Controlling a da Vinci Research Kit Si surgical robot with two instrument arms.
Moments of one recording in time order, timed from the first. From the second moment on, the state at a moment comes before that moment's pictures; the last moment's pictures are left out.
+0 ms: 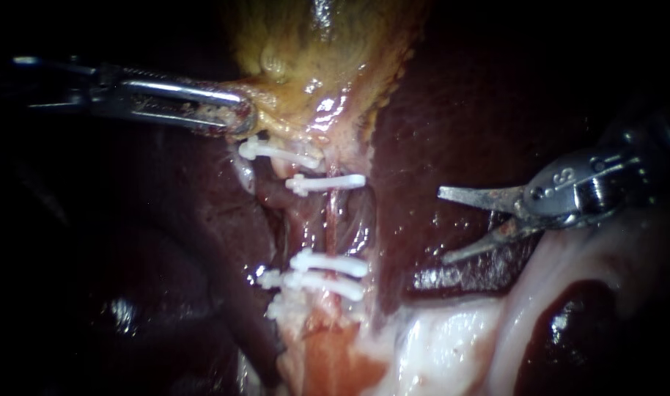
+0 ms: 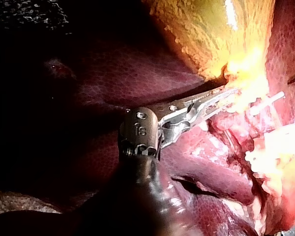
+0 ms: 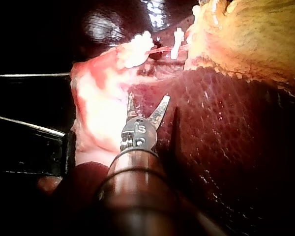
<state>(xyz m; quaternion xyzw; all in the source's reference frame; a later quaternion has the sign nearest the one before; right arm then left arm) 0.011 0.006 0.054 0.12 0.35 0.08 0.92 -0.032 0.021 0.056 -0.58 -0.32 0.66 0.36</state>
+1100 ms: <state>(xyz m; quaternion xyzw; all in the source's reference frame) 0.020 0.008 0.055 0.28 0.41 0.16 0.85 -0.026 0.022 0.051 -0.57 -0.32 0.66 0.38</state>
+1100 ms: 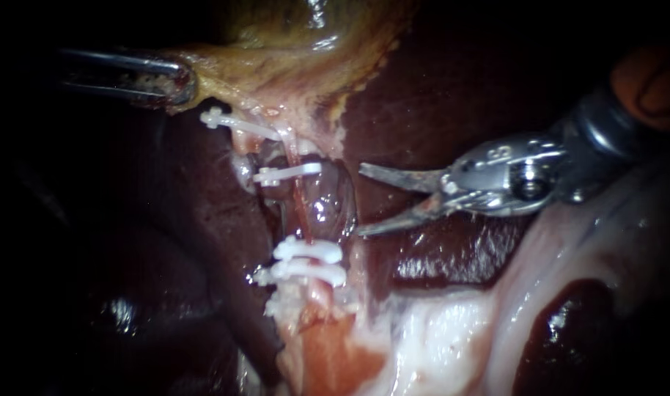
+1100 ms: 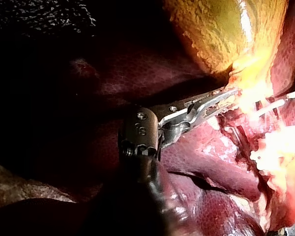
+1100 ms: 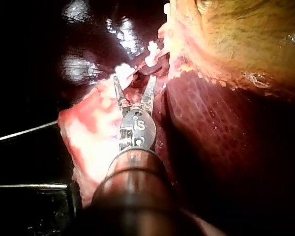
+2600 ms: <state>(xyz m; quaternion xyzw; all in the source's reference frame) 0.031 0.006 0.058 0.46 0.48 0.19 0.72 -0.027 0.022 0.051 -0.57 -0.32 0.66 0.38</state>
